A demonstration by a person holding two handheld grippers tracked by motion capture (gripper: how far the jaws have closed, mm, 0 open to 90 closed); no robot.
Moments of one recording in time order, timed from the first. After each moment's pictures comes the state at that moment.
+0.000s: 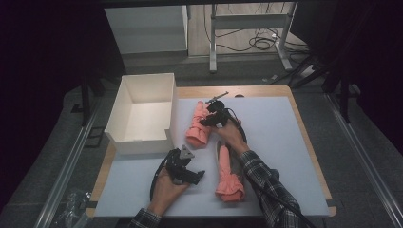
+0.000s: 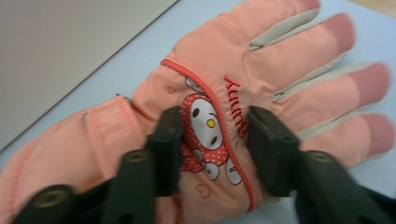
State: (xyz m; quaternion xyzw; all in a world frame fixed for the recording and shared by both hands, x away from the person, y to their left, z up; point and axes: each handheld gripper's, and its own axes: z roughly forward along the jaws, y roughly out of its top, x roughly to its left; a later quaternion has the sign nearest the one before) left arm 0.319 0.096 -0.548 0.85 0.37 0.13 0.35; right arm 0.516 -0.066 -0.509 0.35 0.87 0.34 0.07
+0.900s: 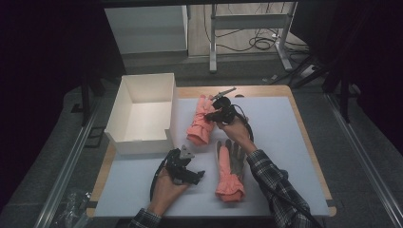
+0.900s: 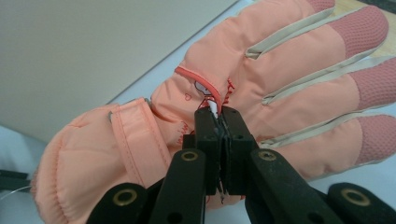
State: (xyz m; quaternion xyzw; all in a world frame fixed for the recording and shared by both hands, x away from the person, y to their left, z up) left arm 0.319 0.096 -0.549 0.85 0.37 0.13 0.35; right arm 0.497 -0.085 -0.468 0.32 0.87 0.37 0.07
